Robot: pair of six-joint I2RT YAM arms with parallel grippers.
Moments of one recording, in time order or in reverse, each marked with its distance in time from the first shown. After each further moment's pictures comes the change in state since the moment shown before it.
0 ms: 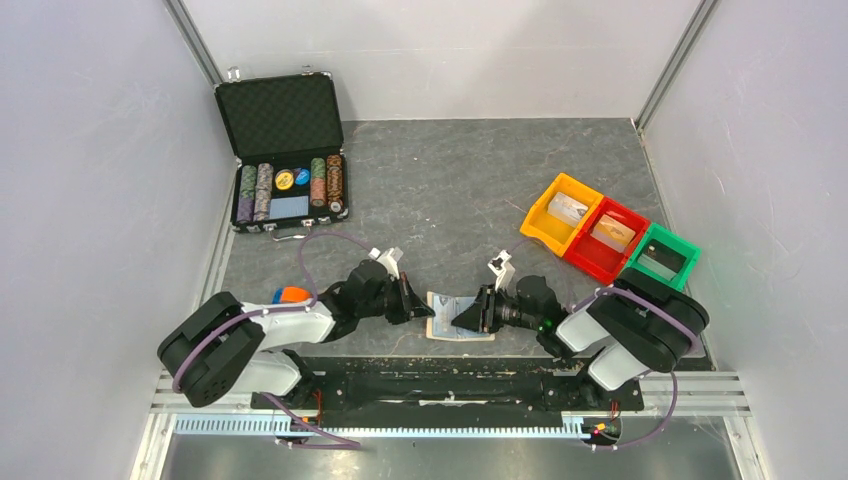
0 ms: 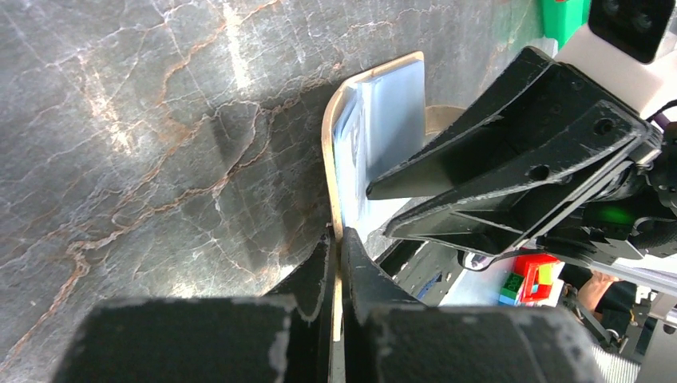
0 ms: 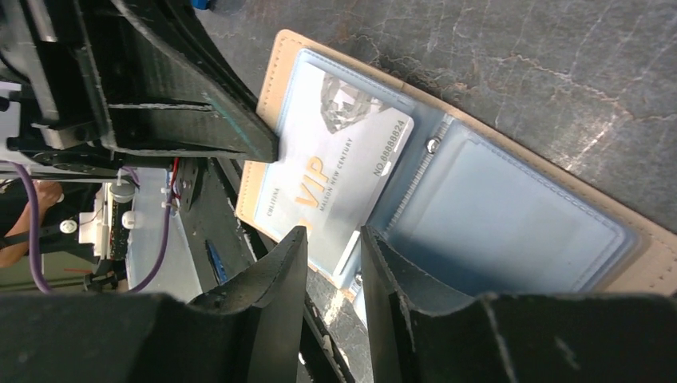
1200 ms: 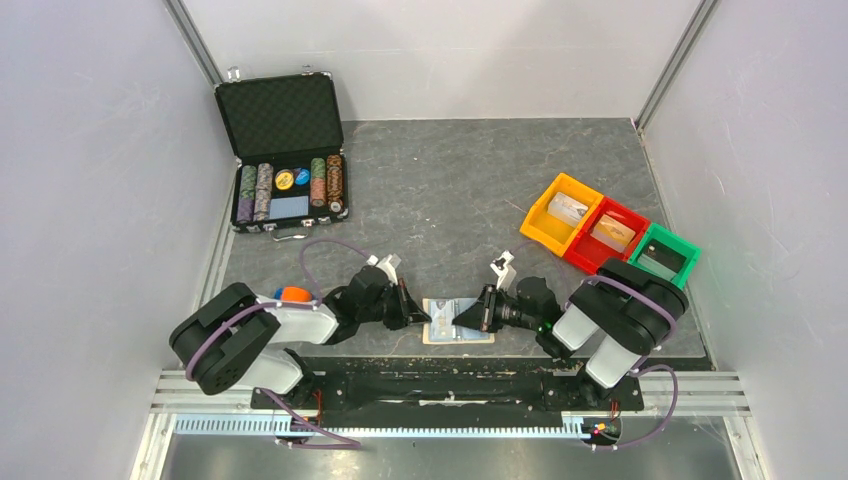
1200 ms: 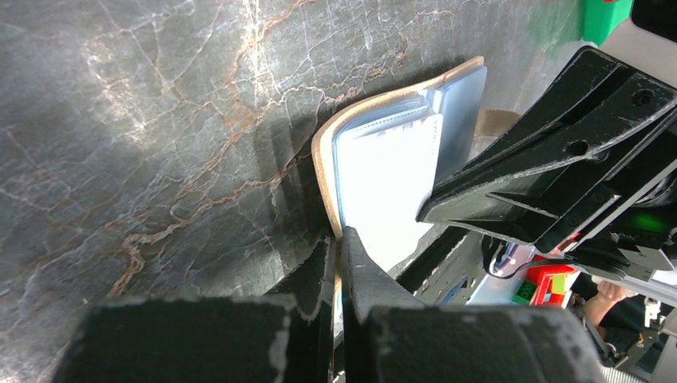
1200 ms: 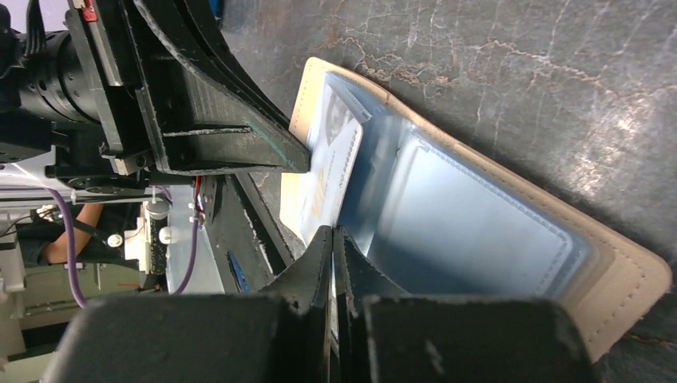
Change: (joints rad) left arm 0.000 0.088 -0.045 0.077 -0.017 -0.014; right arm -0.012 0.118 -0.011 0.143 -0.014 0.121
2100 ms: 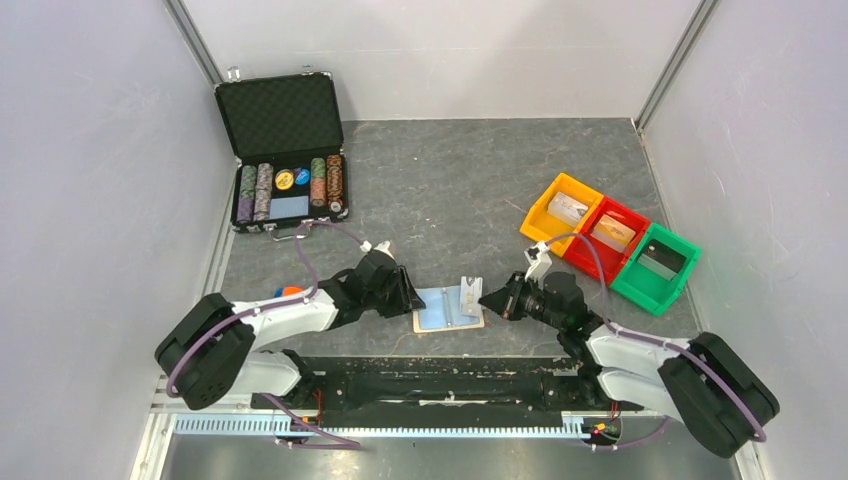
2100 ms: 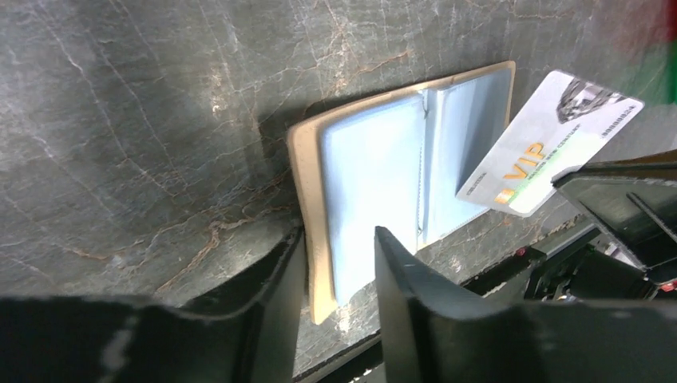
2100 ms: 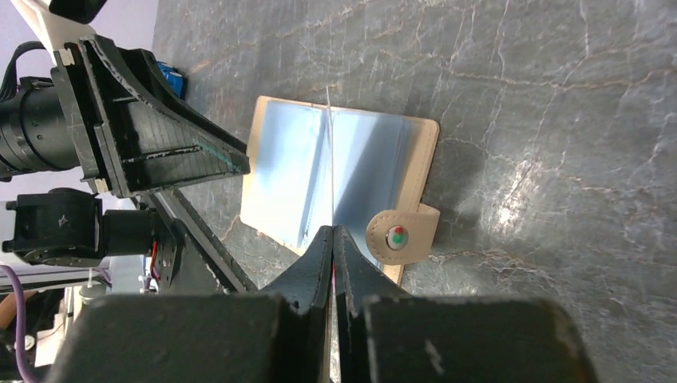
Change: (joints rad) left arm 0.000 -0.097 0.188 -0.448 -0.204 0.065; right arm -0.141 -0.553 -0.043 -0.511 0.140 -0.131
